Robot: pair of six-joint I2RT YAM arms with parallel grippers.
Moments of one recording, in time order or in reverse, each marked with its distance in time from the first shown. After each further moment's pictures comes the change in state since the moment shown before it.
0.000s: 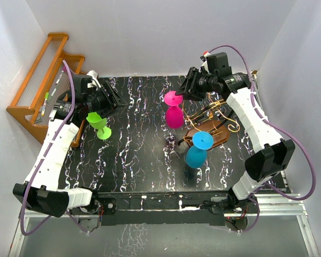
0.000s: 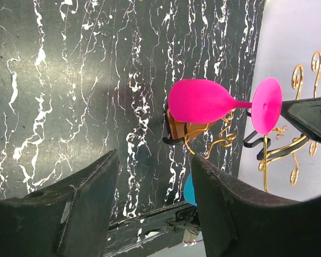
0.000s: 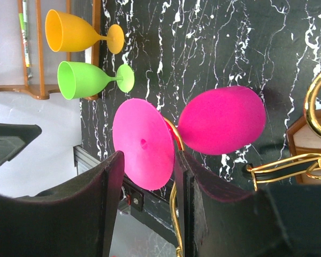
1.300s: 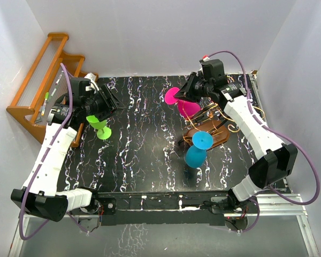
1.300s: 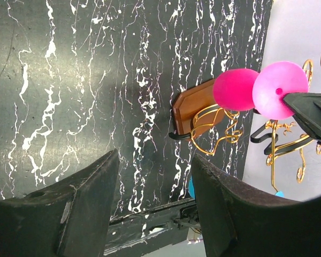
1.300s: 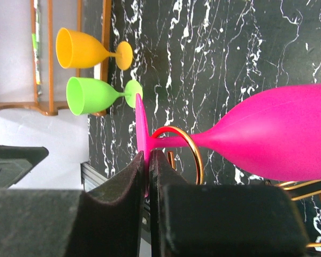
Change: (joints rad) left arm 0.000 -0.042 -0.018 -0.036 -0.021 0.008; right arm 0.054 -0.081 -0.170 0.192 0.109 0.113
